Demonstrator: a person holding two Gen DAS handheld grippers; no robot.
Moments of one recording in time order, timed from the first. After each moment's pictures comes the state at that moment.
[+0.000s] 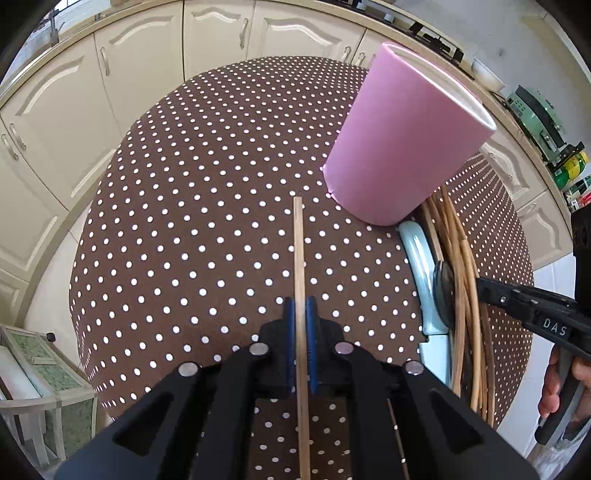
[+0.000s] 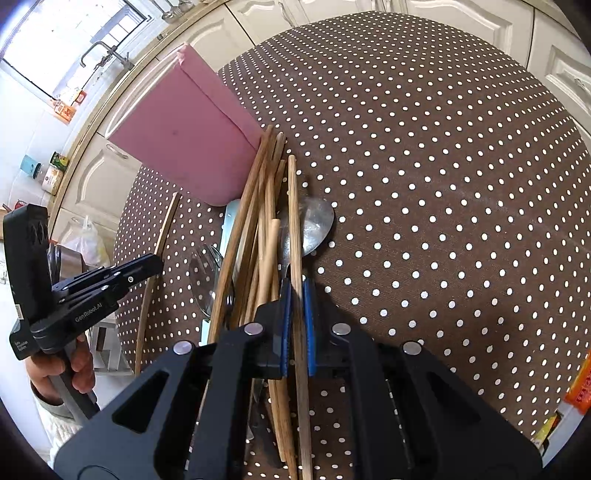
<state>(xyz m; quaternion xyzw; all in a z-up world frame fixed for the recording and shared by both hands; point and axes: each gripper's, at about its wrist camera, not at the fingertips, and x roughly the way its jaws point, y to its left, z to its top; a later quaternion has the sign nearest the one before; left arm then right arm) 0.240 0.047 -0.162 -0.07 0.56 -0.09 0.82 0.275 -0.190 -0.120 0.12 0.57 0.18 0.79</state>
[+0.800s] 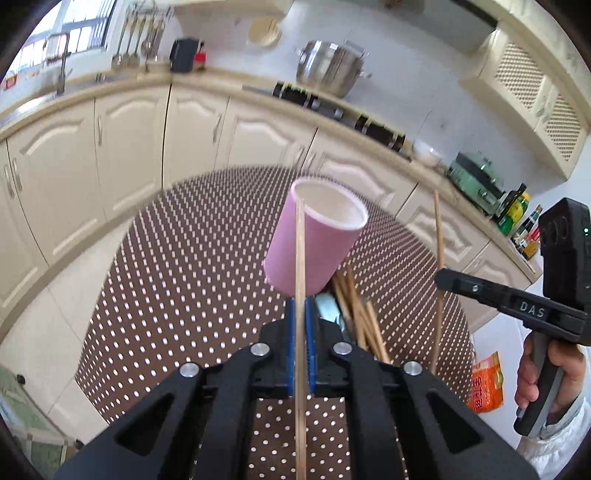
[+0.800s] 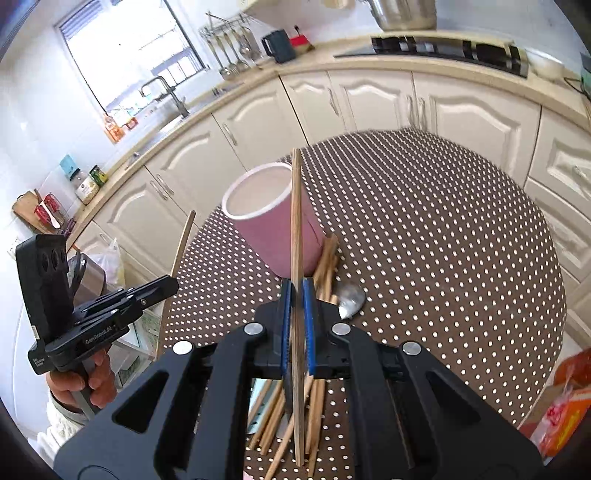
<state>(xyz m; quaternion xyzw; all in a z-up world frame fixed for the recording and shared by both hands) 0.158 0.060 -0.081 -0.11 0.37 -0.15 0.91 0.221 -0.220 -0.026 0.10 0.41 0.24 0.87</state>
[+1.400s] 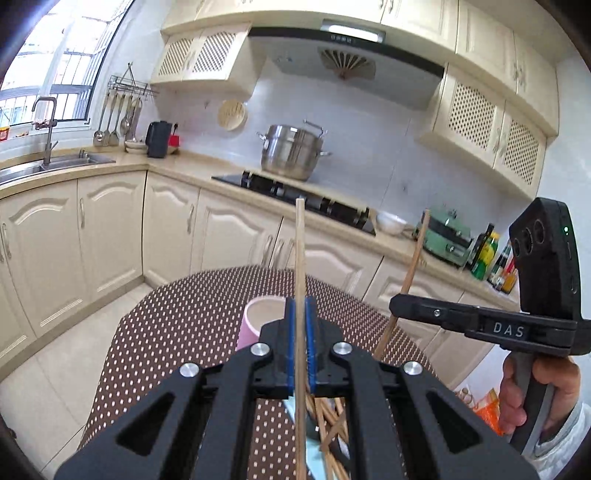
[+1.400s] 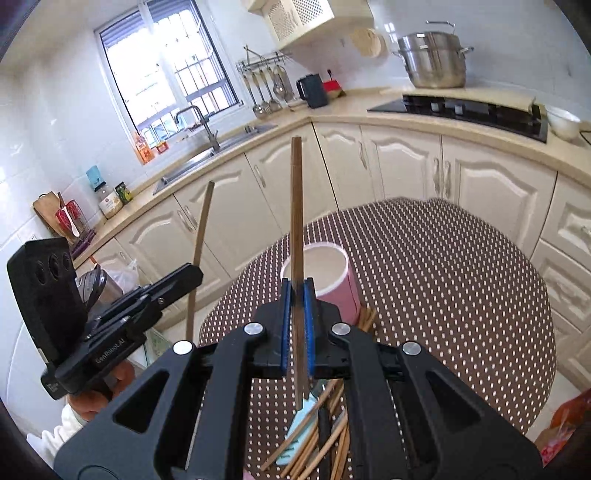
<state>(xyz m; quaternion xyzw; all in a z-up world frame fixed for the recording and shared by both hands) 0.159 0.041 -0.005 -0.11 0.21 -0.19 0.95 0.228 -0.189 0.048 0.08 0.33 0.27 0.90</state>
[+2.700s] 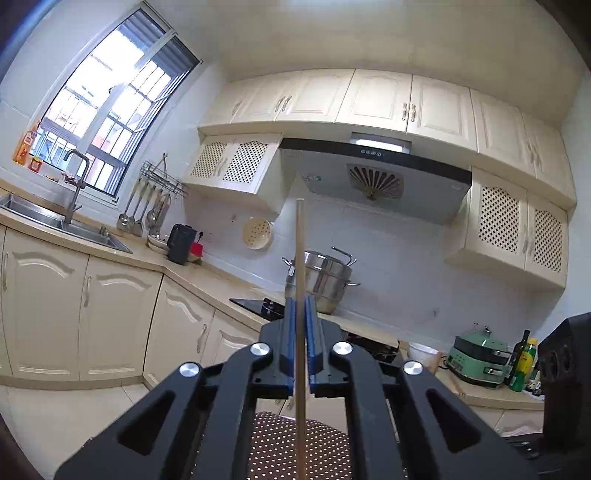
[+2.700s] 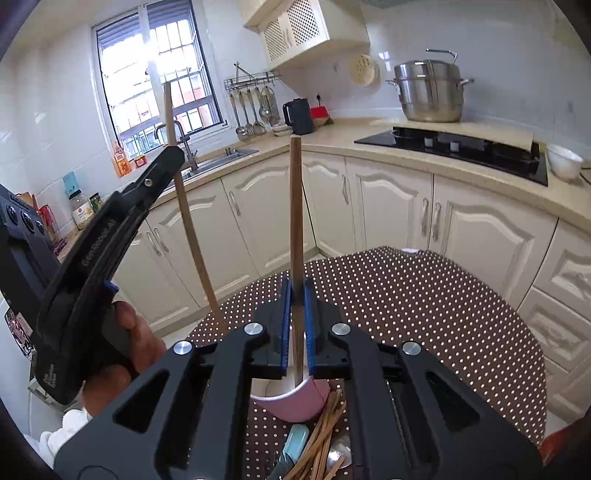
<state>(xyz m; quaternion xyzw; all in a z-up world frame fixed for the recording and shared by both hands) 0.264 0.029 0.008 -0.17 -0.03 -0.10 0.98 0.307 -0.176 0.027 0.06 0.29 0.23 0.93</state>
